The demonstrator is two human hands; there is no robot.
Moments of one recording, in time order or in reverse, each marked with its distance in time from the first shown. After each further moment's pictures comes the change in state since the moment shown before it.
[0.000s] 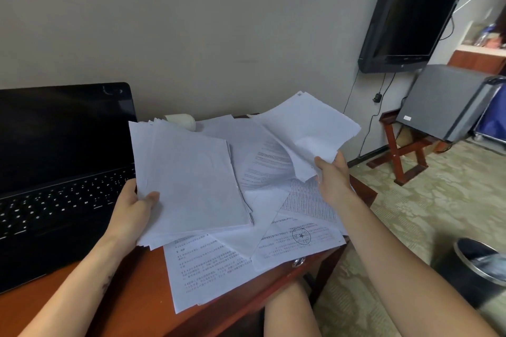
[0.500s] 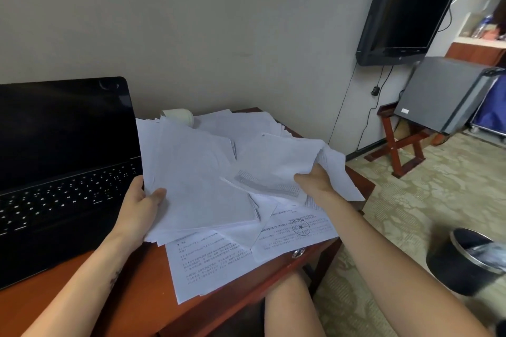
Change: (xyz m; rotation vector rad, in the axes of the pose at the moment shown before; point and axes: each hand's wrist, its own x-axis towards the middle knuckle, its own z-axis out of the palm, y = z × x) left_hand -0.003 -0.005 0.009 -0.034 -0.052 -0.006; right_hand -0.020 0.022 0.011 -0.818 -0.087 0.122
